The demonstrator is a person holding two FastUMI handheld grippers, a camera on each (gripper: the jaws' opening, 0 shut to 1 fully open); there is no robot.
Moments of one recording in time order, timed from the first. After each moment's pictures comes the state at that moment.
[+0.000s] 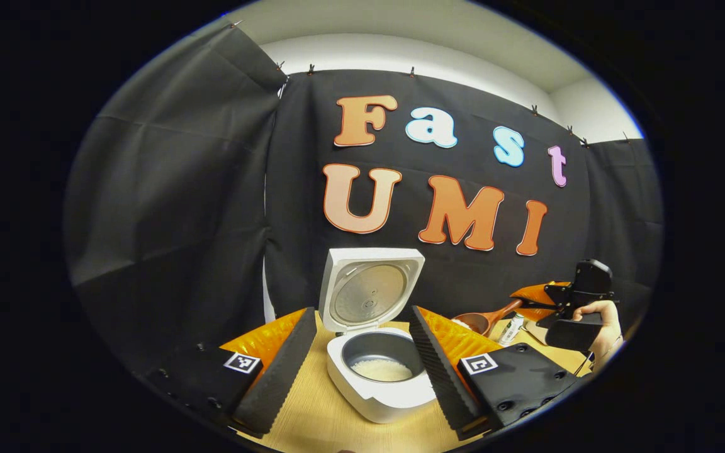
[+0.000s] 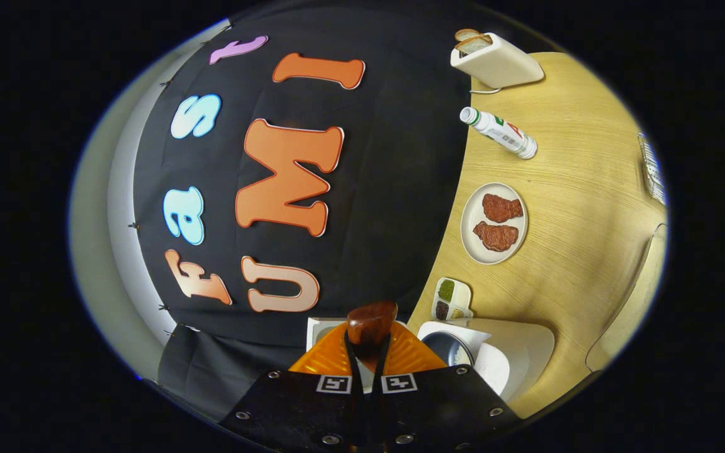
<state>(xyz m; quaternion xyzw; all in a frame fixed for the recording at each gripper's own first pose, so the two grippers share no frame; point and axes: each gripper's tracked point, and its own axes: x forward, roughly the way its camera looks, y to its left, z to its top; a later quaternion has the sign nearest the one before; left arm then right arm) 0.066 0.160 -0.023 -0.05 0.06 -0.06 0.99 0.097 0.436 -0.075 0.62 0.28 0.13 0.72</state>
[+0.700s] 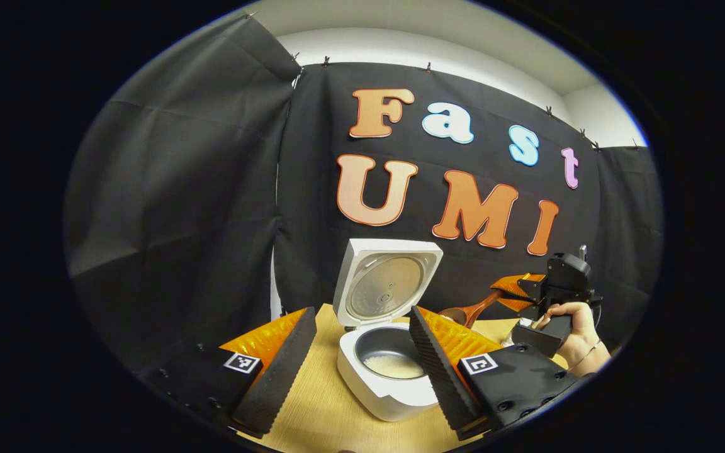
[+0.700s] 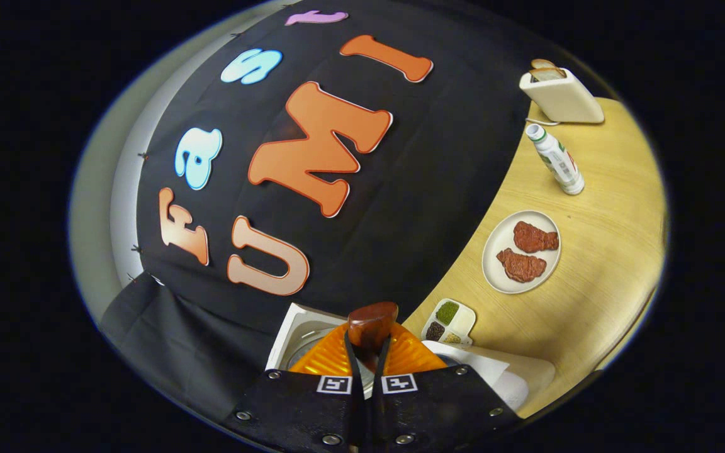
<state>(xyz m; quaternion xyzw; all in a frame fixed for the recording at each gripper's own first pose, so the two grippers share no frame) 0.077 0.188 -0.040 -0.07 0.08 -0.04 0.99 0.127 0.491 -0.072 0.49 0.24 0.16 0.82</state>
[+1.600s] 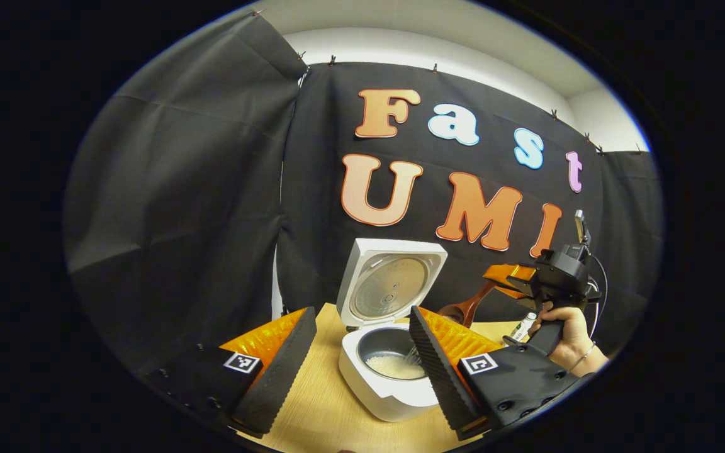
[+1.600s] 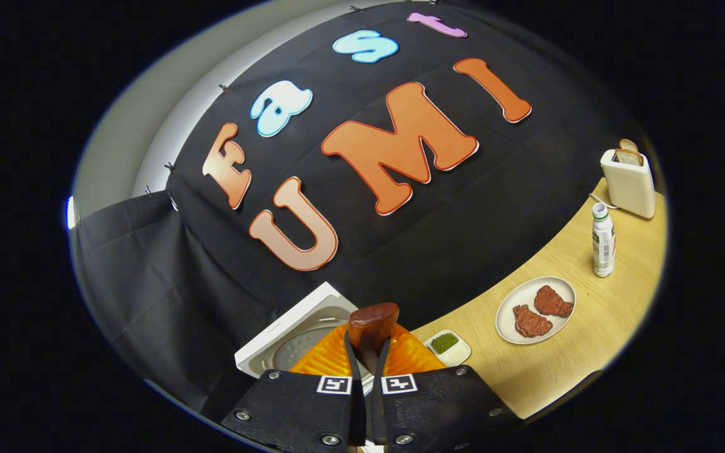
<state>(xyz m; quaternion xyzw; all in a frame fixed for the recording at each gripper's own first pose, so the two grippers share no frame) 0.077 0.195 -0.038 -0.07 0.08 -0.04 0.99 0.118 0.522 -0.035 0.34 0.16 0.22 0.90</state>
